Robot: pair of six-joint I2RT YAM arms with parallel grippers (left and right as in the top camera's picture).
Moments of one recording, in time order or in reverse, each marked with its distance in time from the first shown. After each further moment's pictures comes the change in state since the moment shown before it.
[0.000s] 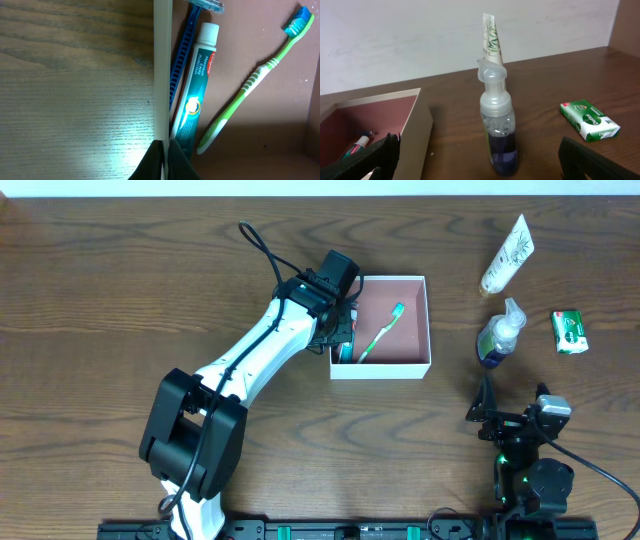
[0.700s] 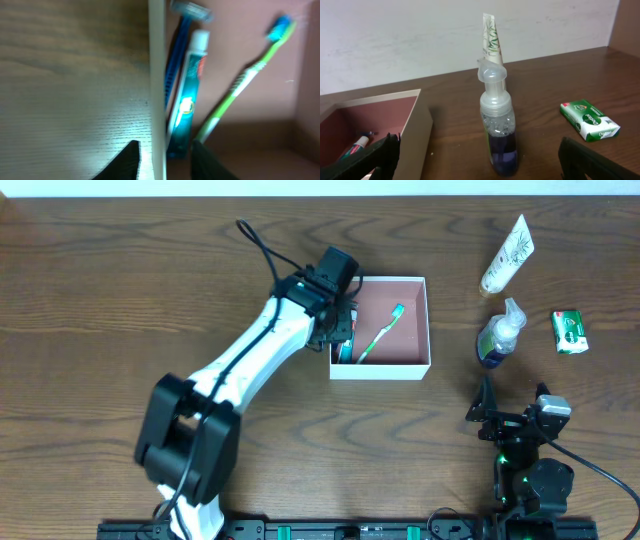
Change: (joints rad) left arm 0.005 -0.049 0.019 -0.014 0.000 0.026; right arm 0.000 0.000 0.000 0.000 0.000 0.000
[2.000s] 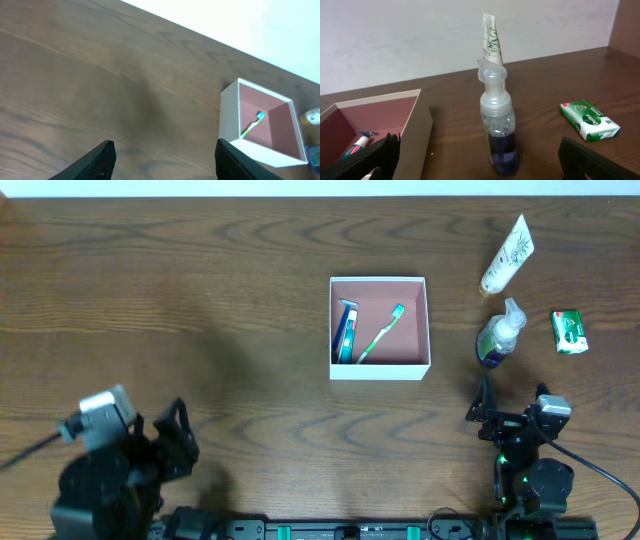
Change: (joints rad) left arm 0.344 -1.393 -0.423 -0.319 -0.203 0.059; right arm 0.000 0.000 0.000 0.000 0.000 0.000
